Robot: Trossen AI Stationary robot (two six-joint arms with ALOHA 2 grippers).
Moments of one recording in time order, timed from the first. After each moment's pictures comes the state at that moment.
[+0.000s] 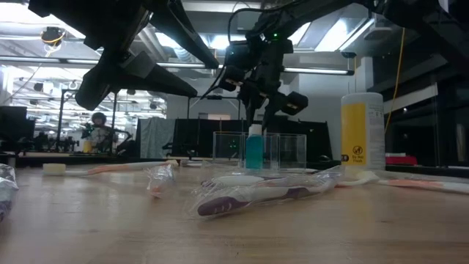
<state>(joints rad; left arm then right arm) -0.62 1.77 0.96 0.02 -0.97 -1.48 -0.35 2.16 1.89 -1.20 -0.35 0.92</state>
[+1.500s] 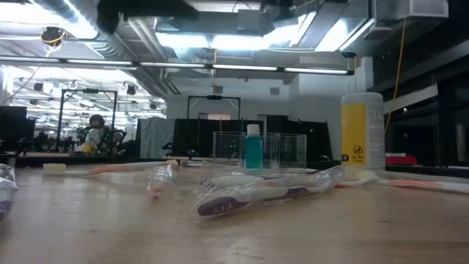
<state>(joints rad) -0.67 1.62 0.96 0.15 -1.14 -0.72 -0.14 1.86 2.29 -1.30 -0.36 0.37</state>
